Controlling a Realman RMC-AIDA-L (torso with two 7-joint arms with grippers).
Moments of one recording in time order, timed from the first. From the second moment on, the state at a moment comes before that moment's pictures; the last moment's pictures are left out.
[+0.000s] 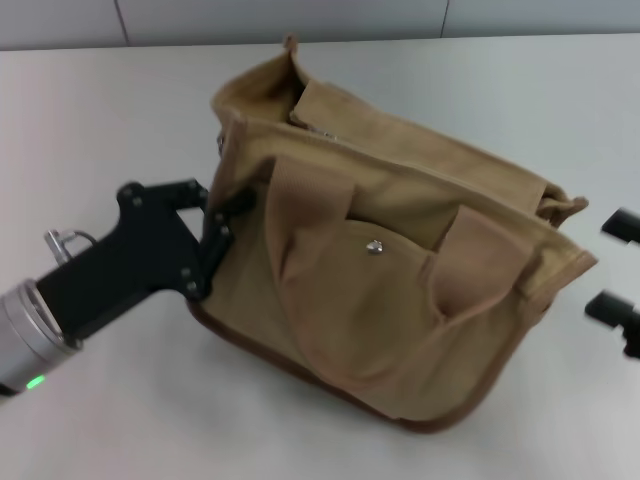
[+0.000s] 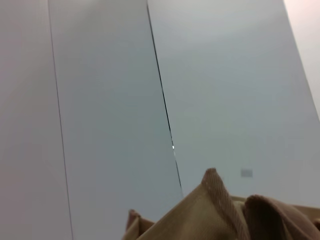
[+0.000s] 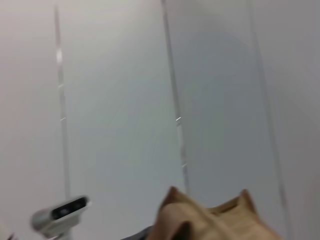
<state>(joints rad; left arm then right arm) -0.40 -2.08 0.77 0.13 1.46 1.75 -0.38 0.26 2.07 -0.22 -0.50 -2.03 -2.12 0.91</state>
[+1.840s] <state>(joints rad) -0.49 -2.08 0.79 0.28 1.43 1.86 -0.37 0.53 2.09 -0.29 0.05 -1.95 -1.79 0.16</state>
